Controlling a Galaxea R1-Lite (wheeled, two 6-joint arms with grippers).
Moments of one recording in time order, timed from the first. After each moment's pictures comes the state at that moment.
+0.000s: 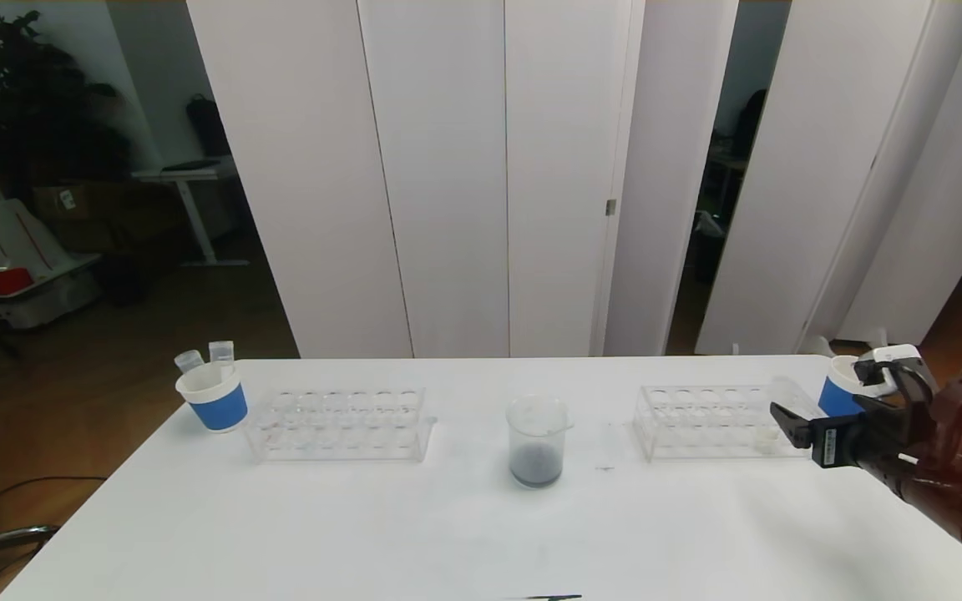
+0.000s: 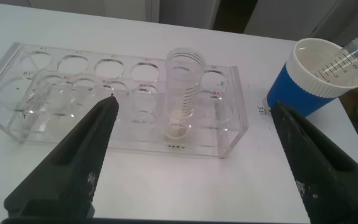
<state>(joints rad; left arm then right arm) 0.00 0.00 0.00 0.00 0.00 0.03 -0.02 1.97 -0.36 -1.31 -0.01 -0.11</state>
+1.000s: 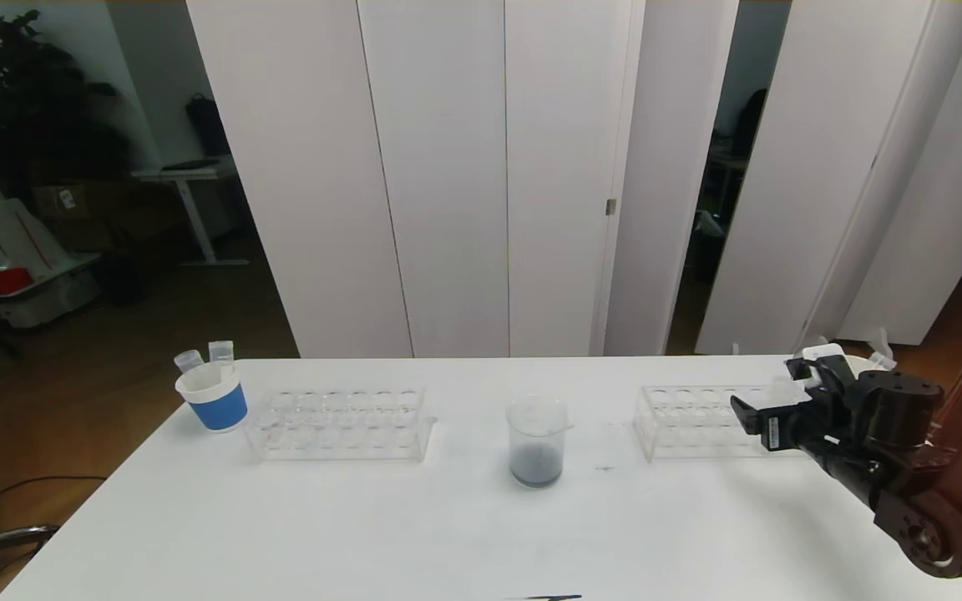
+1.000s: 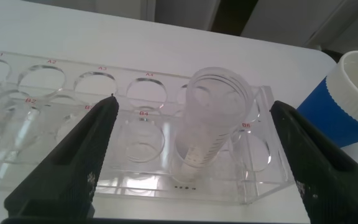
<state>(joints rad) 0.00 0.00 0.00 0.00 0.00 0.04 0.02 2.19 -0.56 -1.34 -0.08 -0.14</state>
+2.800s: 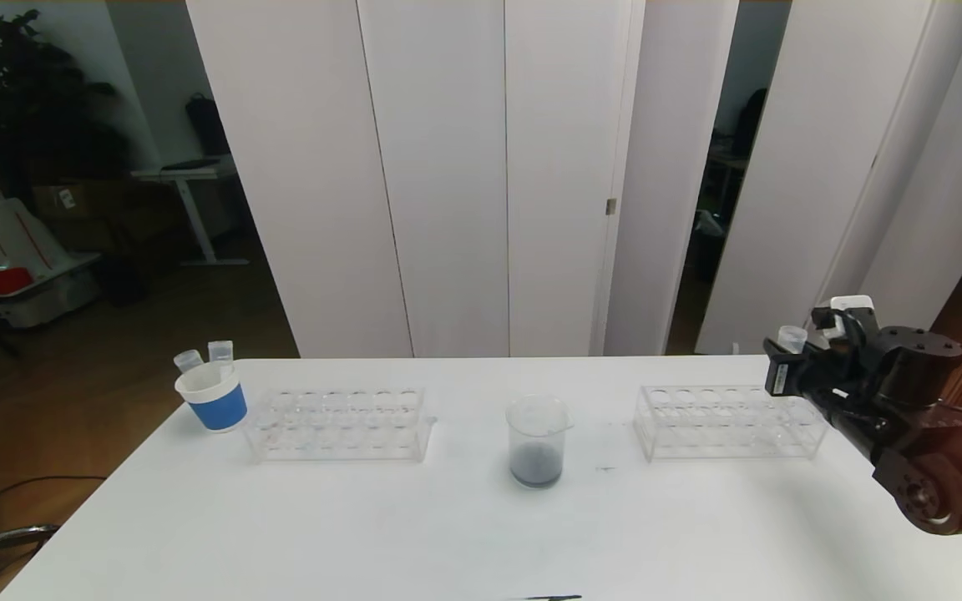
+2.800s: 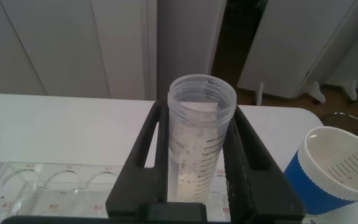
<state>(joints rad) 0.00 0.00 0.00 0.00 0.00 0.03 0.01 2.13 -0.71 -1.34 -0.05 -0.06</state>
